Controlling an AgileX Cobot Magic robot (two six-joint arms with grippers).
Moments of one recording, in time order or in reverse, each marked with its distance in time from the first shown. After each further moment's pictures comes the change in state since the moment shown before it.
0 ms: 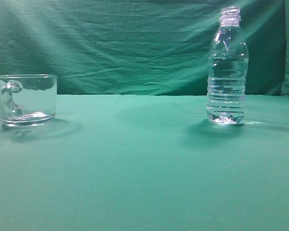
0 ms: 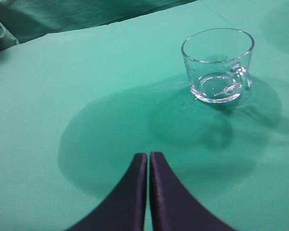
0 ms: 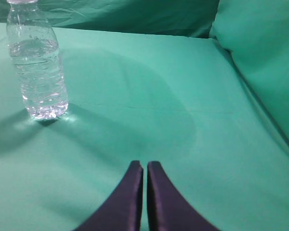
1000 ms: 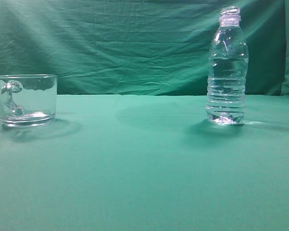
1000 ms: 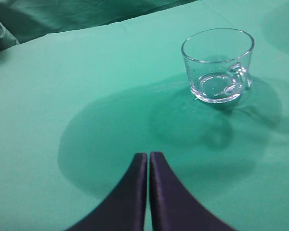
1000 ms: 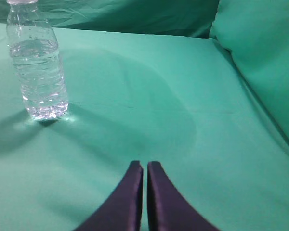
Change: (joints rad) left arm 0.000 0.000 0.000 0.000 0.000 0.000; right arm 0.000 0.000 0.000 0.000 0.000 0.002
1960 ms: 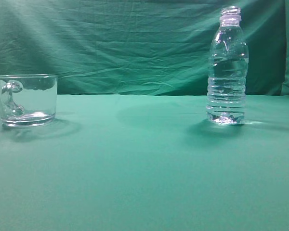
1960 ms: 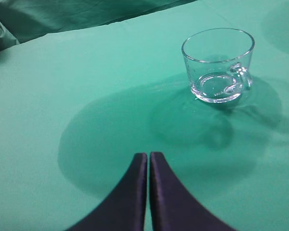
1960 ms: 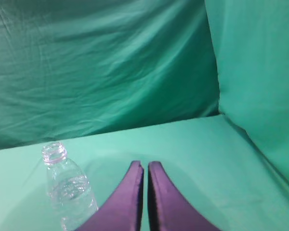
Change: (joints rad) left arm 0.000 0.000 0.000 0.000 0.000 0.000; right arm 0.000 0.241 -0.203 0.172 -0.305 0.079
